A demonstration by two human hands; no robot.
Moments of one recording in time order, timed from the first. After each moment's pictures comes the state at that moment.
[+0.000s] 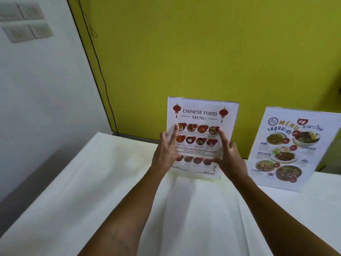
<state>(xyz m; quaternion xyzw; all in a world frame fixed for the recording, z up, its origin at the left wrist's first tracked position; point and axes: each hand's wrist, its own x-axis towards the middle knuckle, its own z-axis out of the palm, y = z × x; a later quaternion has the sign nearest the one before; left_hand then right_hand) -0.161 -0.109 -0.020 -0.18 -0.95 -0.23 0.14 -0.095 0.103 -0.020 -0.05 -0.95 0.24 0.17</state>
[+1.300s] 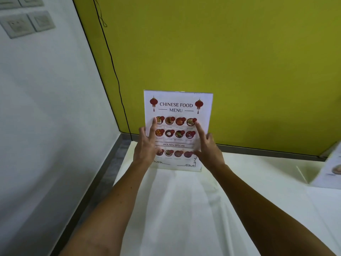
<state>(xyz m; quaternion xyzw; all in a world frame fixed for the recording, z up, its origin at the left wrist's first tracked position) -0.308 -0.359 -0.028 -0.14 -0.96 -0.21 0.11 -0.245 -0.155 -0.037 -0.06 -0.96 0.25 0.14</state>
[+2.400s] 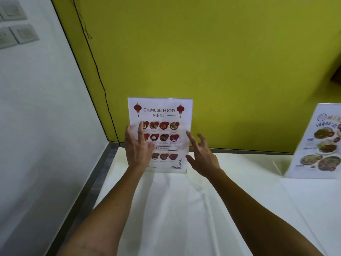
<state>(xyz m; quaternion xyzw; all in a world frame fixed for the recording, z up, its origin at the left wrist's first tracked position) -0.292 -0.335 -0.024 -0.10 -0.94 -0.23 0.23 -0.201 -0.131 -0.027 -0.05 -0.98 0.18 0.12</state>
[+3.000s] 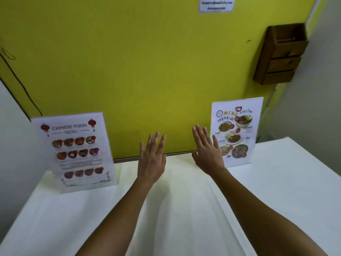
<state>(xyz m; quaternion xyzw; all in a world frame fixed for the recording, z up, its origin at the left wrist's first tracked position) -0.157 -0.080 -0.007 -0.37 -0.90 -0.14 0.20 -0.065 0.104 0.003 -0.15 -0.97 0.04 0.20</state>
